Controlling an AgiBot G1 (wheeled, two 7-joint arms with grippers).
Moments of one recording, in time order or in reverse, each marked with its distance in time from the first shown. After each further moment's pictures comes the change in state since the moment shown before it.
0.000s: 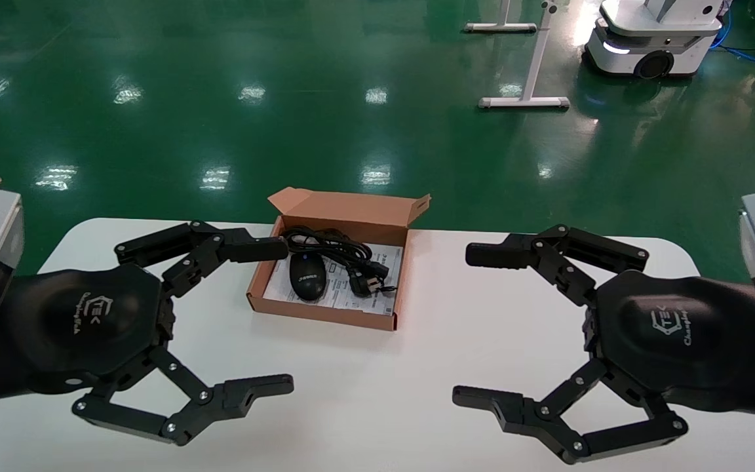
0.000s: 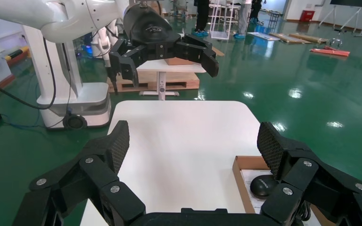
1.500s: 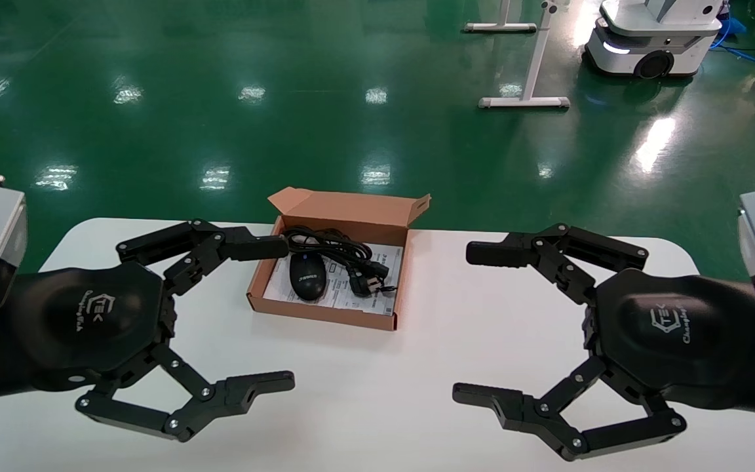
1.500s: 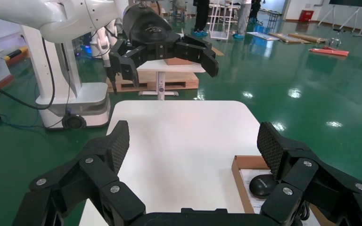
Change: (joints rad) left arm -0.004 0.004 0.003 0.006 0.005 -0.002 0.003; right arm 0.003 -0.001 -0.003 -0.005 -0.001 0.001 -0.002
